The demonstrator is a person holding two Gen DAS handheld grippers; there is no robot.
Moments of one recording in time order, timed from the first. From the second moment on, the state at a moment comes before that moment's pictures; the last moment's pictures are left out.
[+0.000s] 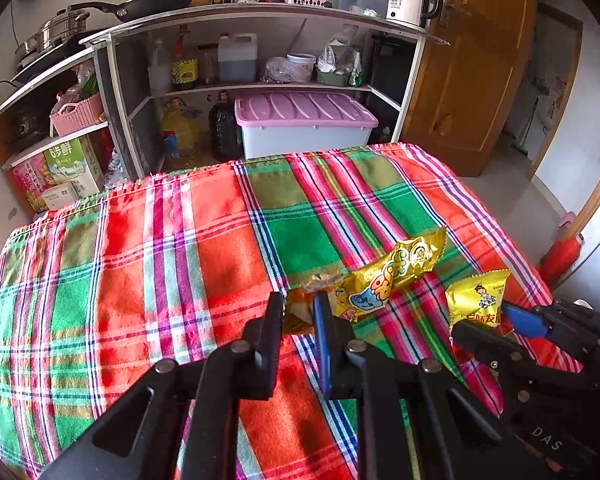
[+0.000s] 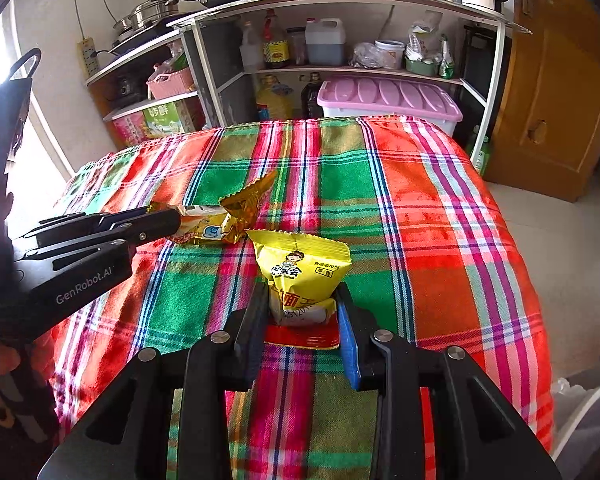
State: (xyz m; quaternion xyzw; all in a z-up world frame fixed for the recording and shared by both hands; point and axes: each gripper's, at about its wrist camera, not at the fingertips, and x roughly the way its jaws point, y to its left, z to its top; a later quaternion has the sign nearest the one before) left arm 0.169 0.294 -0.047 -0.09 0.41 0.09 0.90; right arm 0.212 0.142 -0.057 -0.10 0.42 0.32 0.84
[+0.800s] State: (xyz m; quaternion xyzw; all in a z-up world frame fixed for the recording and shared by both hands) left arm 0.118 0.214 0.003 -0.10 0.36 0.01 0.93; right arm 0.163 0.043 -0.007 -0.05 0.37 0.28 0.88
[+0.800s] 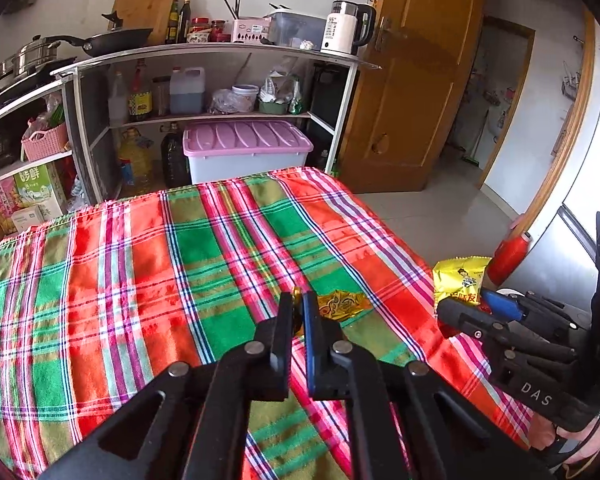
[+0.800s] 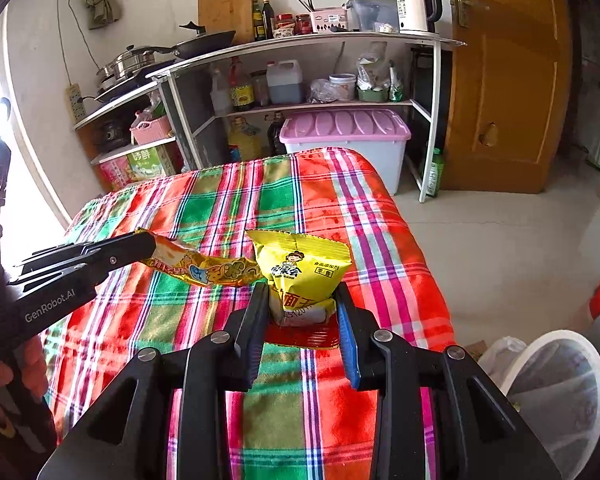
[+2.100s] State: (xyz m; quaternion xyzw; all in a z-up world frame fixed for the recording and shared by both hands) left arm 0.146 -0.051 -0.003 -0.03 0.39 -0.20 0.90; right arm 0.122 -0.223 -0.017 0.01 0.39 0.08 0.92
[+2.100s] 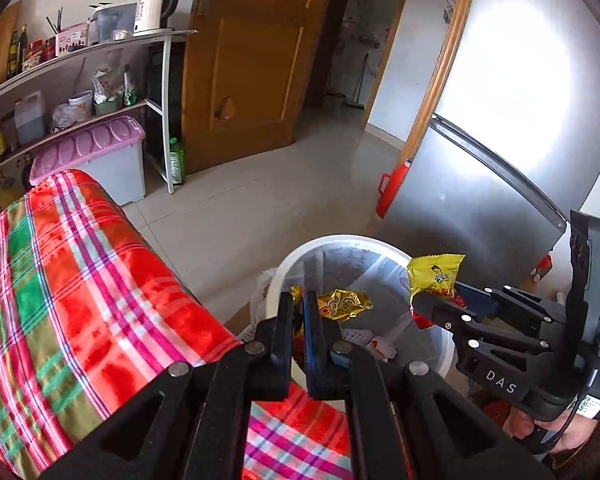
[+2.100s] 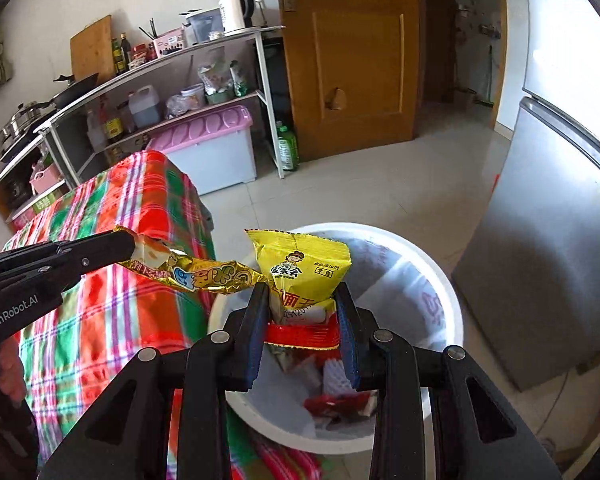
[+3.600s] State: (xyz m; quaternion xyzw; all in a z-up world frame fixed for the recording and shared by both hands) left arm 0.087 -0.076 -0.011 0.02 0.37 -0.11 0.92; right arm 0.062 -0.267 -0.027 0.04 0.37 -0.02 0.93
